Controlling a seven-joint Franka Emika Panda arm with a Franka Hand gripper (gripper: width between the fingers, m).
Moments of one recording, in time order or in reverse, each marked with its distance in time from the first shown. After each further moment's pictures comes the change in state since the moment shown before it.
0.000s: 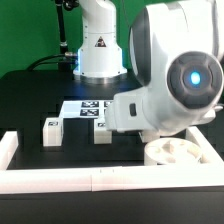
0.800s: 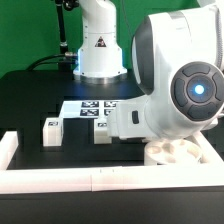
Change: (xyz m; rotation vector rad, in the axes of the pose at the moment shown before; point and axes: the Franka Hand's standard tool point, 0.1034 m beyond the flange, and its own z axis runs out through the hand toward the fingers) arm 0.008 -0.003 0.003 -0.006 0.011 -0.006
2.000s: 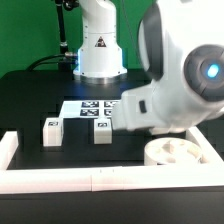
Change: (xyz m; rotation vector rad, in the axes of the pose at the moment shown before) arm -0.025 -0.011 -0.043 -0.013 0.049 -0.099
